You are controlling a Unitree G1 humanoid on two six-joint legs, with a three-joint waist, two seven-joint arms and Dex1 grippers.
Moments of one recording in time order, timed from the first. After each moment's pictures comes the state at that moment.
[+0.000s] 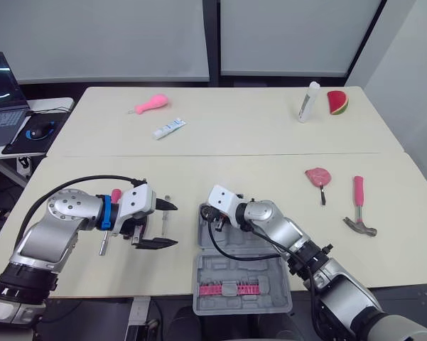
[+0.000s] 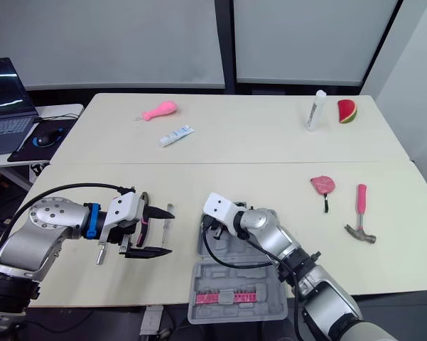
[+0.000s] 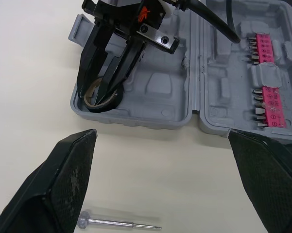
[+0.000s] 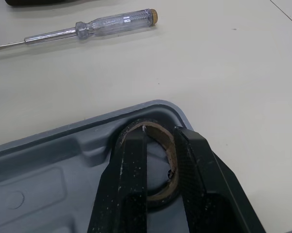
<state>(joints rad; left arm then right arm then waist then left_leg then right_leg) -0.28 0.92 -0.08 -0.03 -0.30 0.21 -1.35 -0.61 -0.11 0.54 0.36 -0.14 0.33 0.61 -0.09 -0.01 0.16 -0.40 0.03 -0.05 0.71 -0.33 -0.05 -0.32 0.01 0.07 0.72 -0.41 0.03</state>
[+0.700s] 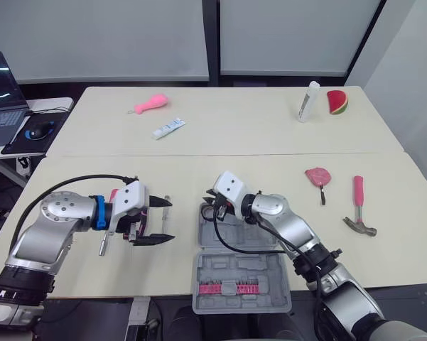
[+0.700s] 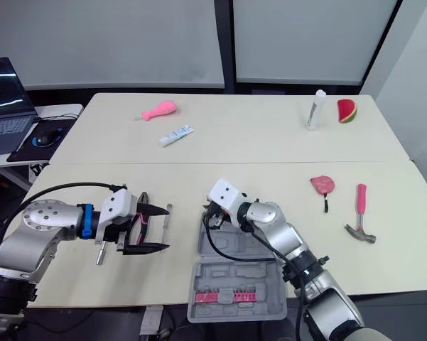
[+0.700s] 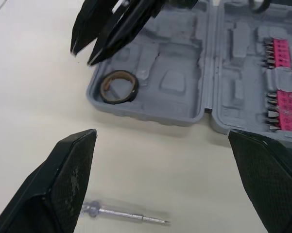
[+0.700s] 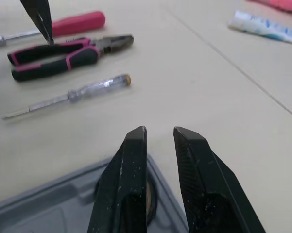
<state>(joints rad) -0.26 0.92 -0.01 0.02 -0.34 0.21 -1.31 -0.55 -0.11 0.38 0.11 -0.04 0.40 0.64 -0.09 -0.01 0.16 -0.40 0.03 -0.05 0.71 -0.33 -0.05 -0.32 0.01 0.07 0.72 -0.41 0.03</state>
